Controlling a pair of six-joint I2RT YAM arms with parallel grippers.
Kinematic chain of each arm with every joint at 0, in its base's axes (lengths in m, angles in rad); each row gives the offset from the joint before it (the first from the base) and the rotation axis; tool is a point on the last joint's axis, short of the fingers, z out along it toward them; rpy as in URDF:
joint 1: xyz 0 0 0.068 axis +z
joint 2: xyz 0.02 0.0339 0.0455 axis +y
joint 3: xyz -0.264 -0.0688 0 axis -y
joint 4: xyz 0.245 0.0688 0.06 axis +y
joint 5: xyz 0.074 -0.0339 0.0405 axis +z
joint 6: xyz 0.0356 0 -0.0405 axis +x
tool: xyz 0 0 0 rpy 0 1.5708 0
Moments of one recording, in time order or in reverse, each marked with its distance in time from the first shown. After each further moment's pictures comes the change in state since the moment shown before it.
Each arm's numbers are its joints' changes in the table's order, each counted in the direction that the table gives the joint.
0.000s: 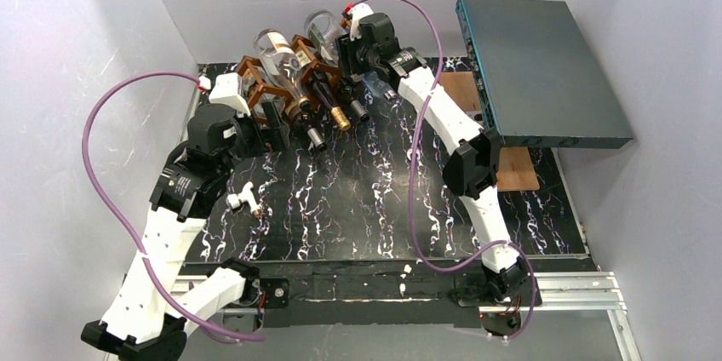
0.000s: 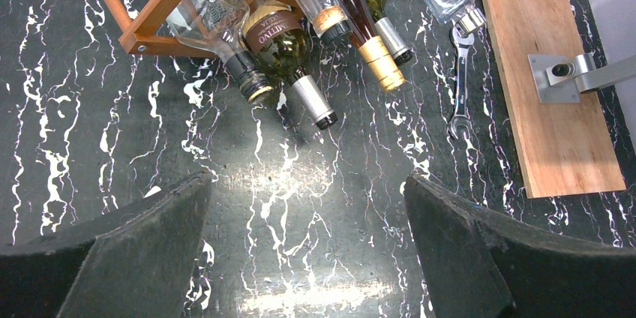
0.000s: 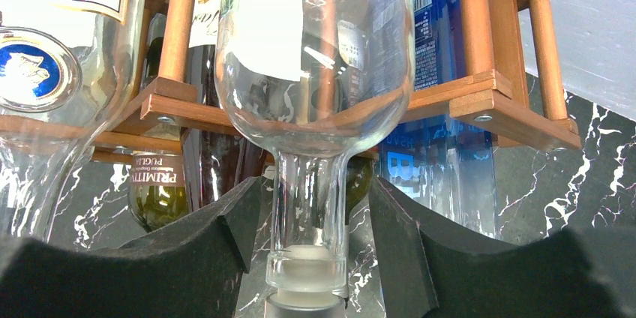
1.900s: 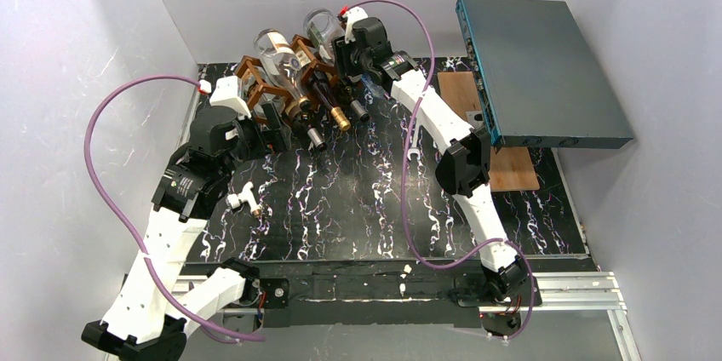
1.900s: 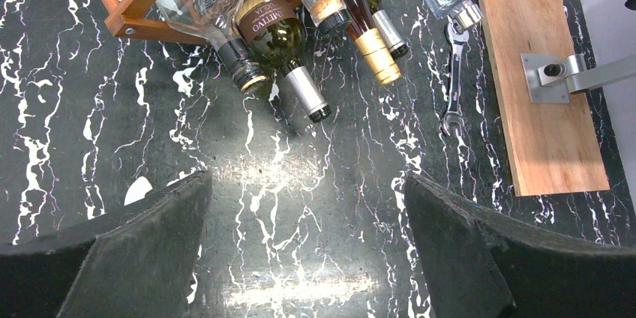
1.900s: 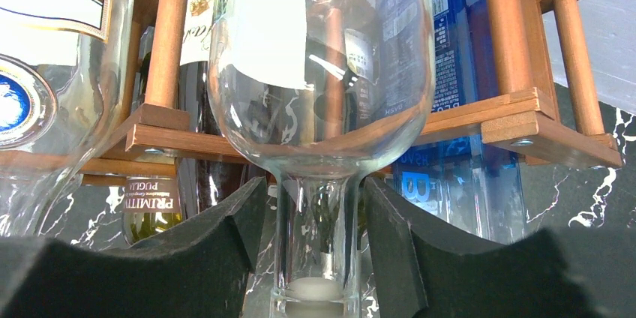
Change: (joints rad) left arm 0.000 -0.008 -0.027 -0.003 -0.010 -0.047; right arm 0.011 0.081 0.065 -0.027 -0.028 0.028
